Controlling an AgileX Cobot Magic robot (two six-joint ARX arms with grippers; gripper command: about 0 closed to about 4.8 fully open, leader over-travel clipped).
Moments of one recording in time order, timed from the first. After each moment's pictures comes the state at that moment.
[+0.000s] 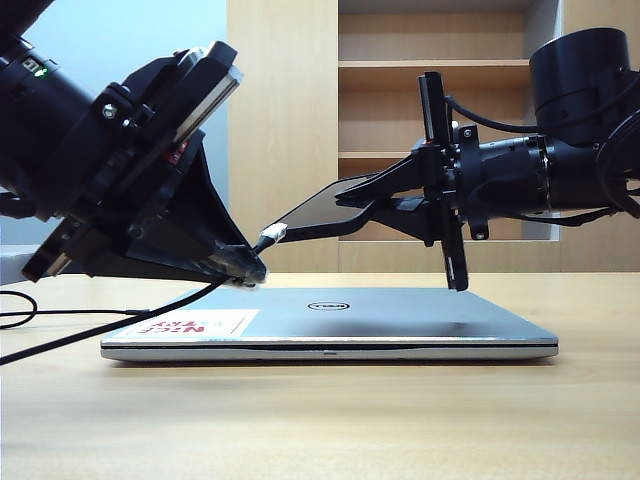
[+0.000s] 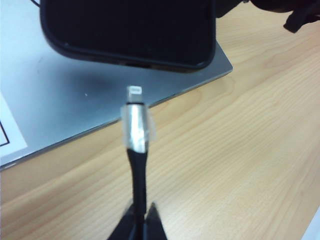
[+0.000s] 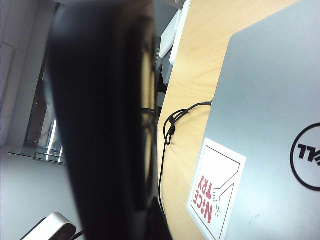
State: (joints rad) left arm -0.82 1.15 0.42 0.19 0.12 -0.49; right arm 0.37 1.78 0.67 1.03 -0.81 1.13
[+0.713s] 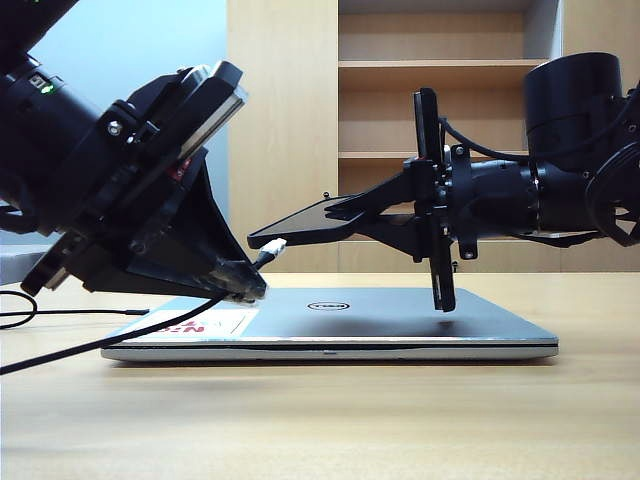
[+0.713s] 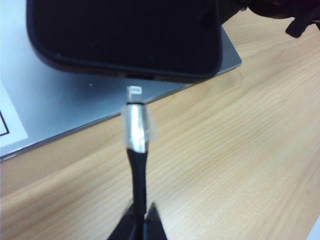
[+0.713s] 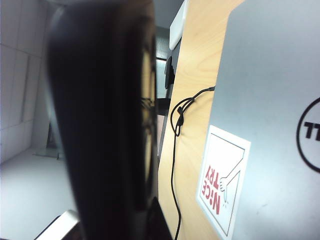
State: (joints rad) left arm -0.82 1.19 0.41 0.19 0.12 -0.51; right arm 0.38 1.86 0.67 1.15 -0.83 1.25
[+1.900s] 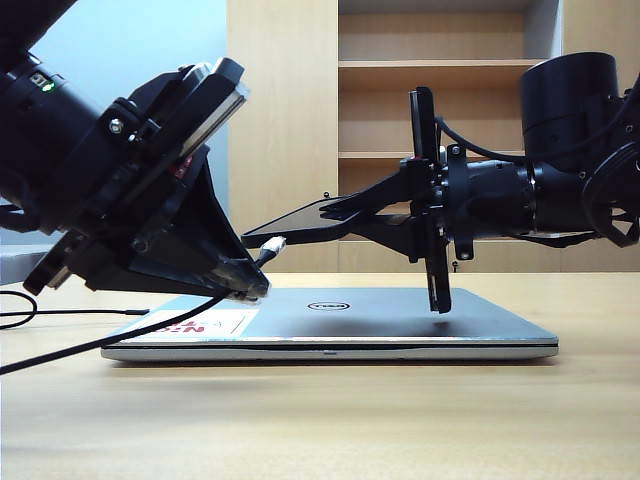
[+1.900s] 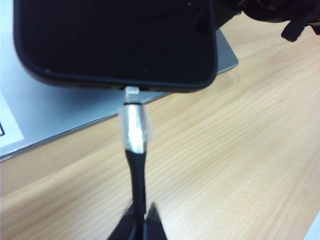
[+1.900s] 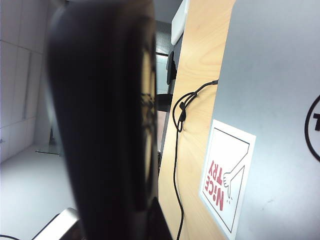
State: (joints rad) left arm -0.82 1.19 0.41 0.20 0.12 -0.51; right arm 0.39 1.87 0.67 1.15 -0.83 1.26
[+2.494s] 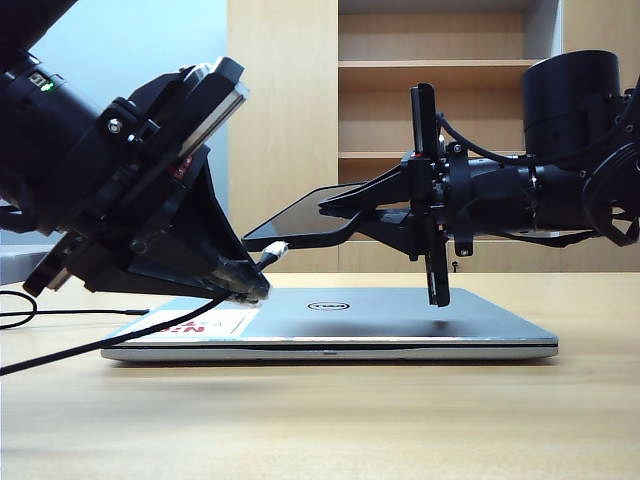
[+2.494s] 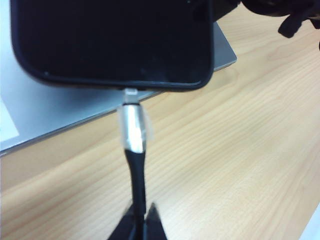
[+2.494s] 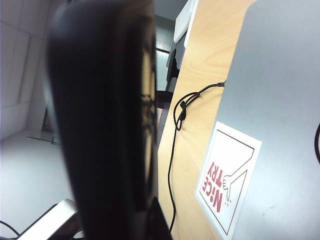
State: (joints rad) left arm -0.82 1.19 0.41 0.20 0.13 -0.51; right arm 0.39 1.87 0.67 1.16 -0.86 1.18
